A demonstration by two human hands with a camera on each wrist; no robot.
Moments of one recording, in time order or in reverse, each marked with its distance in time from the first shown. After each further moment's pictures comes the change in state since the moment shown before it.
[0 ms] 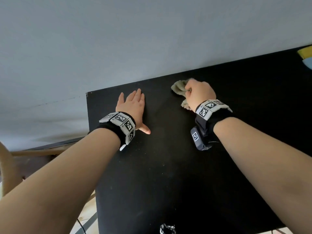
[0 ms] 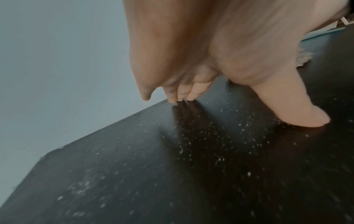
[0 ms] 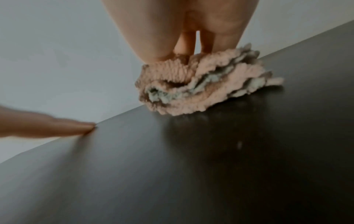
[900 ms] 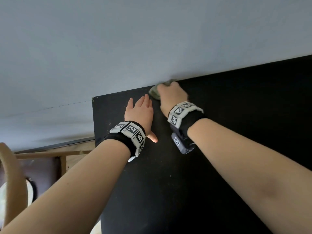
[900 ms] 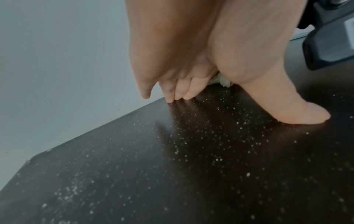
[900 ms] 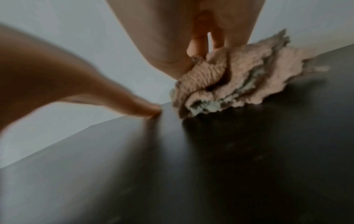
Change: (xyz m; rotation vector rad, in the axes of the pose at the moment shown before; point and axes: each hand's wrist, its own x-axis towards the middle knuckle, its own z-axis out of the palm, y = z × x) left_hand 0.008 0.003 -0.002 0.034 -0.014 -0.013; right_hand 0.013 -0.092 0.007 0.006 -0.115 -0.148
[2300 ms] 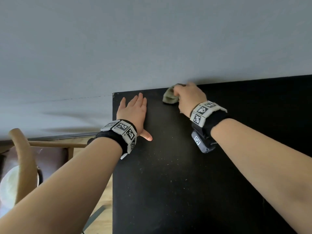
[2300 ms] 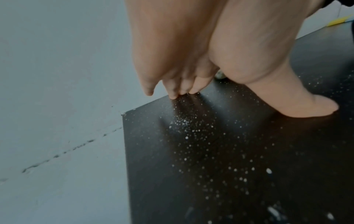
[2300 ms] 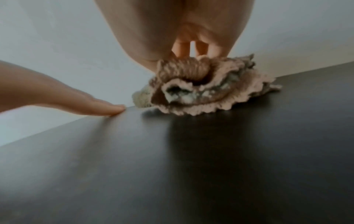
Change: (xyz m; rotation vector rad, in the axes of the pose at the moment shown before) left_hand -0.010 -0.071 0.033 -0.101 -0.001 -0.086; right_hand 0.016 -0.008 0.001 -0.009 -0.056 -0.110
